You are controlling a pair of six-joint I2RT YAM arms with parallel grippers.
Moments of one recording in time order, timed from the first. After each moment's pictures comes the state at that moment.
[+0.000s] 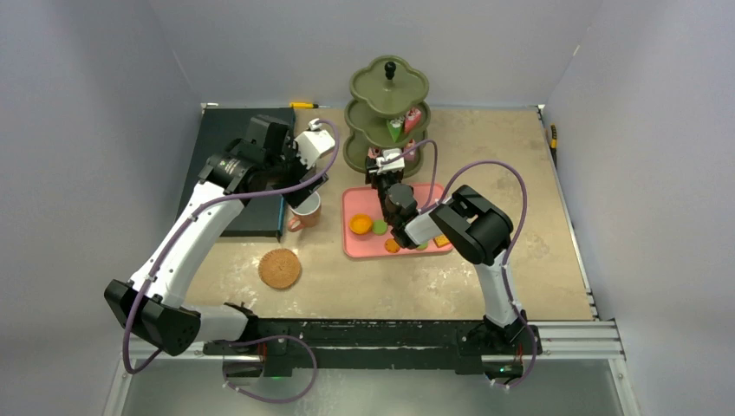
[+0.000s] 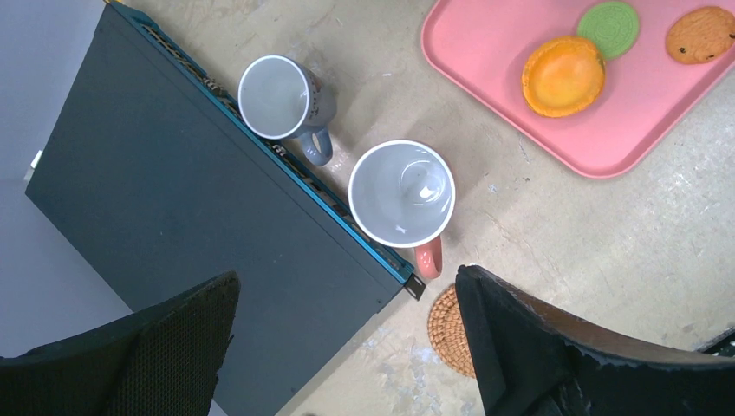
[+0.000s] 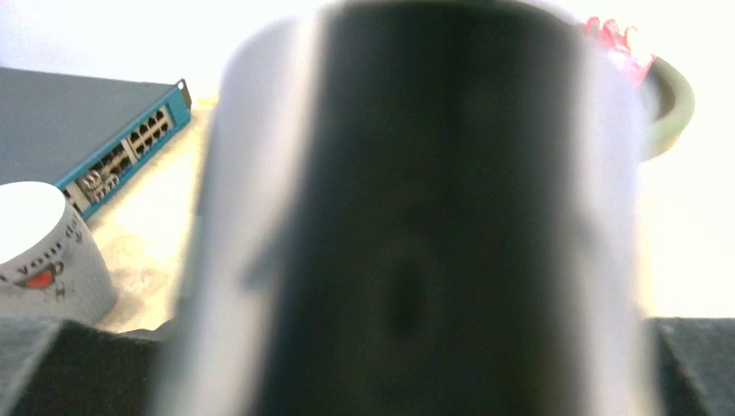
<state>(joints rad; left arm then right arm) -0.43 1.31 1.45 -0.94 0.02 0.50 0.73 2.14 0.99 1.37 0.51 -0.09</state>
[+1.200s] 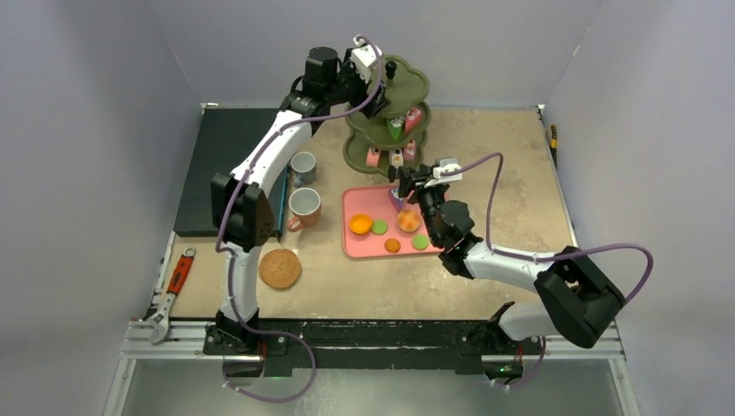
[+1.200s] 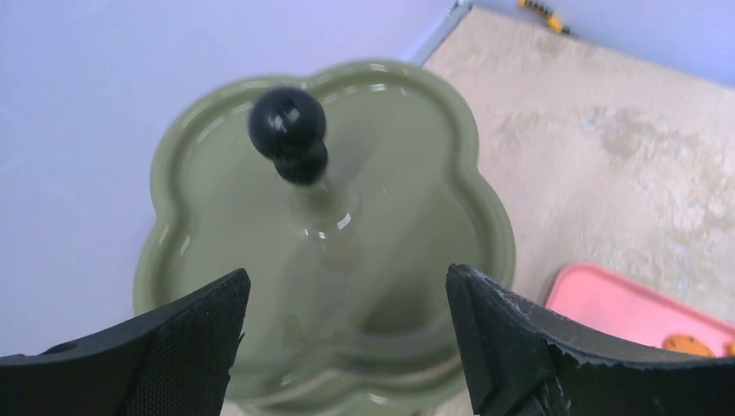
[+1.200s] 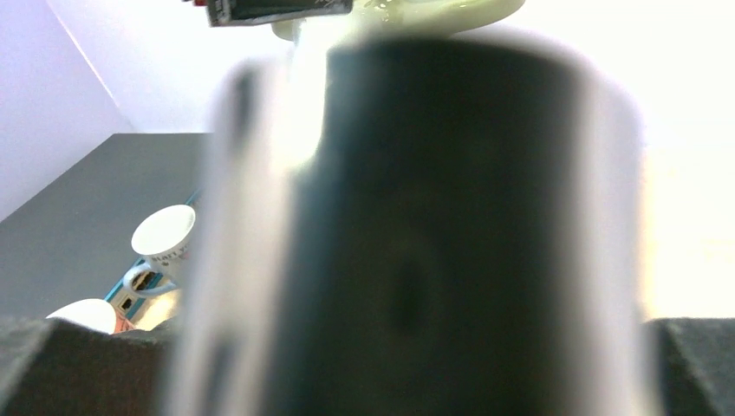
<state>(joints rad) -0.41 2.11 2.10 -0.26 0.46 0.25 0.73 1.36 0.53 1.03 0.47 0.10</state>
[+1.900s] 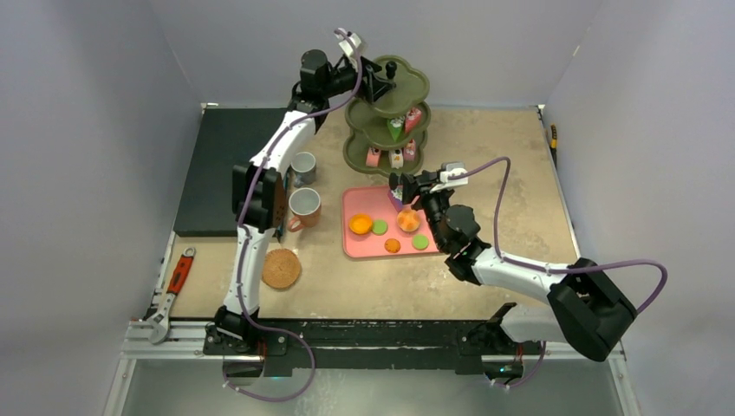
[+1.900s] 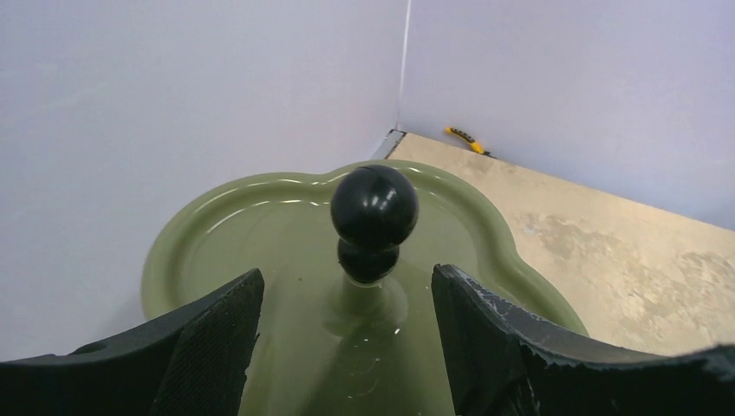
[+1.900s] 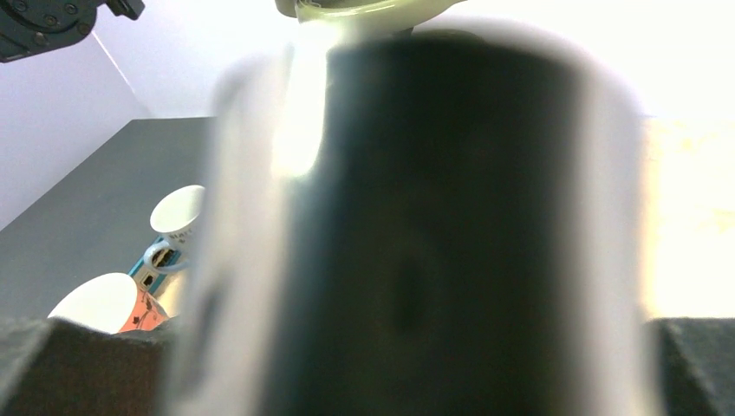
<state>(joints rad) -0.33 2.43 2.31 0.24 0.76 -0.13 0.73 1.26 0.48 0.94 0.45 0.16</state>
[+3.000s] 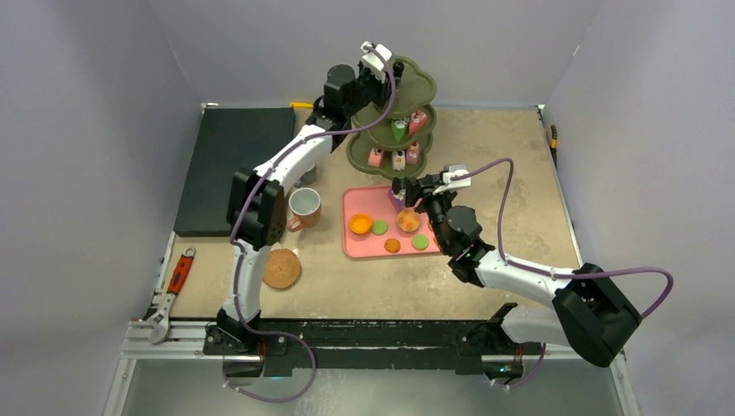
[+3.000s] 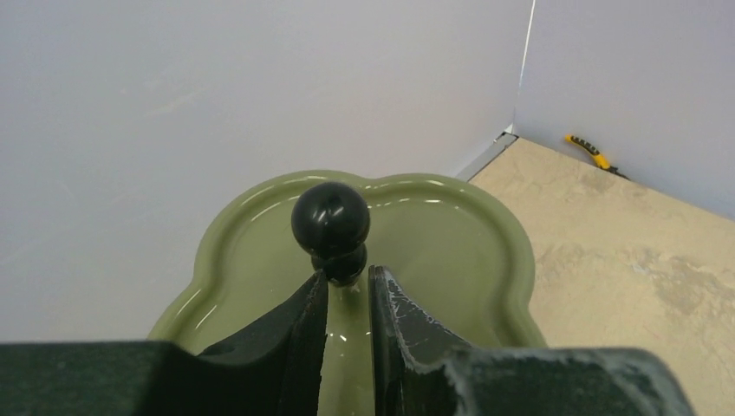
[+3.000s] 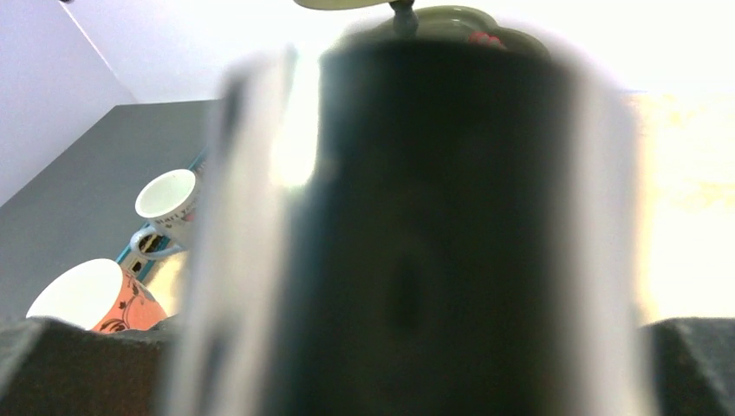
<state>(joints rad) -0.48 2.21 2.01 0.29 0.28 0.09 0.72 1.22 0.46 0.88 0.45 0.19</state>
